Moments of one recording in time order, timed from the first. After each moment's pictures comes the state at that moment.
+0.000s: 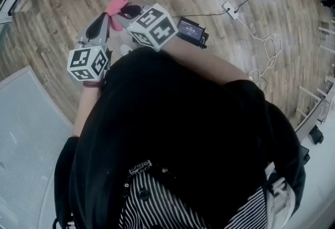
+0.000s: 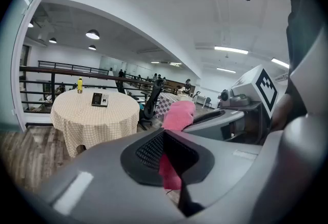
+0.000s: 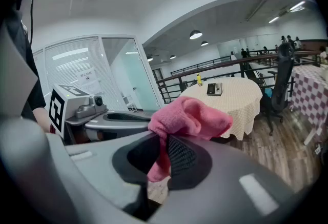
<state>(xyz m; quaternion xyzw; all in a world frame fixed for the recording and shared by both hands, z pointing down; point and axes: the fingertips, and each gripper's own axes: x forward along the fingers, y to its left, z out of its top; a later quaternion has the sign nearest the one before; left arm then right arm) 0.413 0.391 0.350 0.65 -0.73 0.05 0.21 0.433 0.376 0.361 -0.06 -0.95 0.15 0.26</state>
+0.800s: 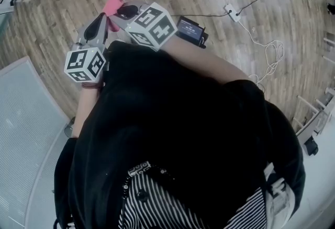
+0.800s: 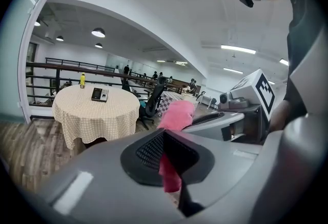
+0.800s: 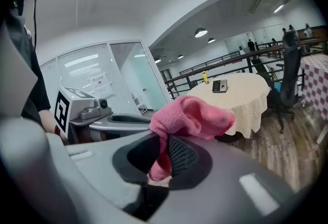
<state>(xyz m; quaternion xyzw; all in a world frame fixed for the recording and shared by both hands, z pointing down) 0.473 0.332 0.371 0.63 -0.74 0.04 0.23 0.489 0.324 0.380 -0.12 -0.95 0.18 0.24</state>
